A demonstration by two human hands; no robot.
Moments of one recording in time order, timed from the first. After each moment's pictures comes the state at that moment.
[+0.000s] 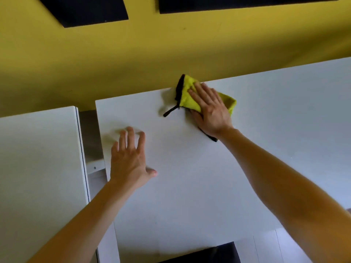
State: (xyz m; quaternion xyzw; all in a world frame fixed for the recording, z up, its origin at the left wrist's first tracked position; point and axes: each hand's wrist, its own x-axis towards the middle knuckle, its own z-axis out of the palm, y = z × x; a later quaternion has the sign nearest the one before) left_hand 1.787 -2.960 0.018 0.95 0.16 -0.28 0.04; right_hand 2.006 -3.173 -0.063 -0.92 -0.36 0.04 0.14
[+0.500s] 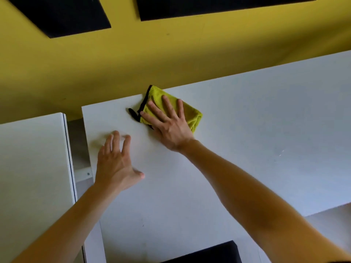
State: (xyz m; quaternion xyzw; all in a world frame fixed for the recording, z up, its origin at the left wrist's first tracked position) left_hand 1.786 -2.965 0.011 0.94 0.20 -0.26 0.05; right_hand 1.943 -3.116 -0.057 -0.88 -0.46 0.06 0.07
